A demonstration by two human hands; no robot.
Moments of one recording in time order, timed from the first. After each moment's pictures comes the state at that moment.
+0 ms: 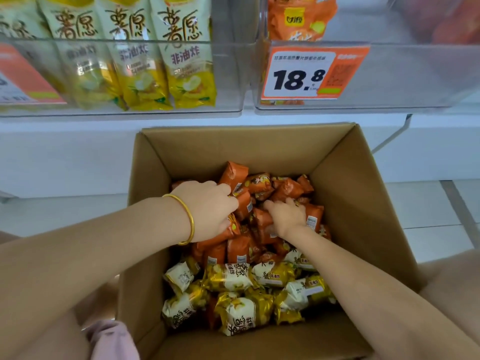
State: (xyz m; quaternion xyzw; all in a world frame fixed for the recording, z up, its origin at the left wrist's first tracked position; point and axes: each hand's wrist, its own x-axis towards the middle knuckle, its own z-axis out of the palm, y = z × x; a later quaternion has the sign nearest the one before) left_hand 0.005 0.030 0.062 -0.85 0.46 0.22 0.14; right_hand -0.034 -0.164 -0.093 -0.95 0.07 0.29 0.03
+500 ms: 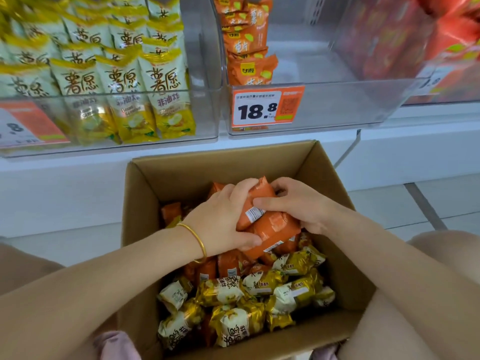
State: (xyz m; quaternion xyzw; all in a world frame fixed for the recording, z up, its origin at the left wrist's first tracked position) left_hand -0.020 0.005 0.069 -0.87 0.38 0.21 -0.23; right_hand -0.062 -0.171 0.083 -0.74 0.23 0.22 0.59
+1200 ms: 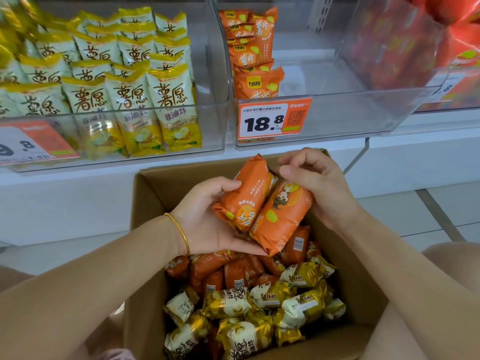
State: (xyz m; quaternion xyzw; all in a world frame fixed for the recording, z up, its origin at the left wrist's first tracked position) left_hand 0.005 0.017 0.094 -0.33 -0.05 0.64 -0.69; right_hand -0.049 -0.181 0.099 -0.67 0.09 -0.08 0.74
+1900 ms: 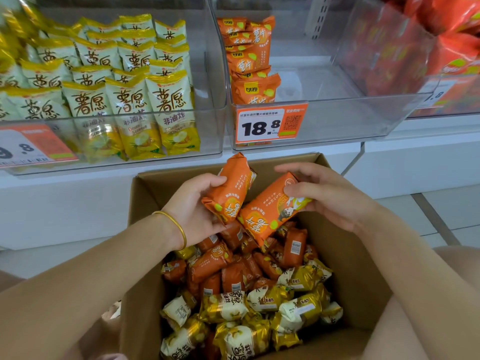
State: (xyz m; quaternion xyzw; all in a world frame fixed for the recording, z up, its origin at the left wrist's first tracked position) left_hand 0.012 0.014 0.097 -0.48 -0.15 0.44 -0.75; right_hand -0.059 -0.202 0.113 -0.71 0.13 0.11 0.68
